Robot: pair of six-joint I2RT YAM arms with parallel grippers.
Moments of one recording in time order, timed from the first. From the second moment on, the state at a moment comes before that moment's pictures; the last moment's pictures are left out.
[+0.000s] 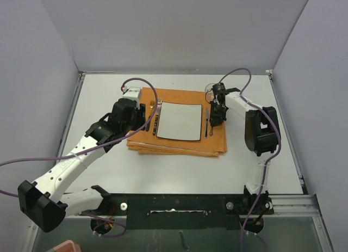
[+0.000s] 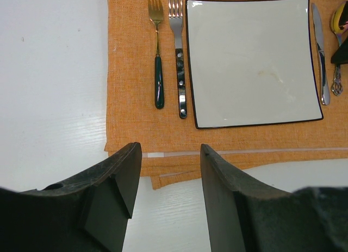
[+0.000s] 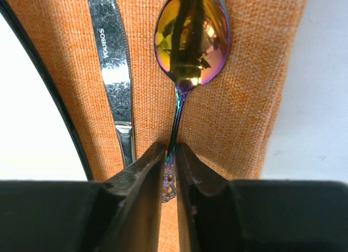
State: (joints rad) left arm -0.61 1.14 1.06 -0.54 -0.30 -0.34; right arm 0.25 2.04 1.51 -0.79 -0.01 0.38
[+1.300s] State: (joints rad) left arm -0.61 1.14 1.06 -0.54 -0.30 -0.33; right arm 0.30 2.05 1.51 -0.77 0.05 0.37
